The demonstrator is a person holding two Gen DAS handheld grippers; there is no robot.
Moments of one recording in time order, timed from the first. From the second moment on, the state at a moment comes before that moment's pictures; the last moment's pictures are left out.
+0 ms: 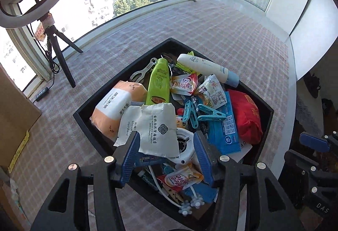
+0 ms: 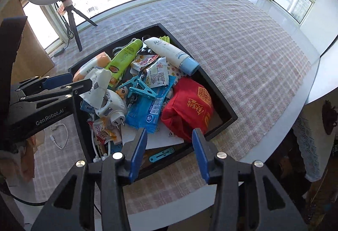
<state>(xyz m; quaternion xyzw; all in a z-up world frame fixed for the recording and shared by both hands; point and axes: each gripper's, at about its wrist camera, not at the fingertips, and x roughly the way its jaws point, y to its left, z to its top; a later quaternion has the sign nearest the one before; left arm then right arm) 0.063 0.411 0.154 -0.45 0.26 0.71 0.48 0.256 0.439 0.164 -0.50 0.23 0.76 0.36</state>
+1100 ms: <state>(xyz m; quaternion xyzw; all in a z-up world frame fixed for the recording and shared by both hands) 0.102 0.356 0.174 -0.43 0.29 0.71 0.47 0.304 0.371 0.188 -0.47 0.23 0.76 0.40</state>
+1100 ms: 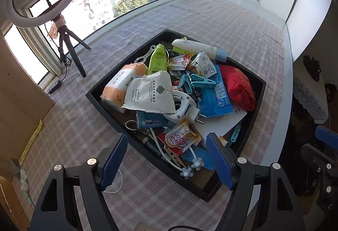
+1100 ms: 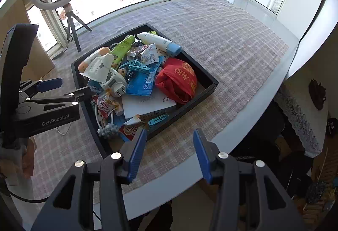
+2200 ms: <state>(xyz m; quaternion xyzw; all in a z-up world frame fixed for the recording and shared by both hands) 0.071 0.177 0.159 -0.48 0.21 0.79 0.32 0.226 0.264 0.184 -0.50 0.14 0.82 0.25</state>
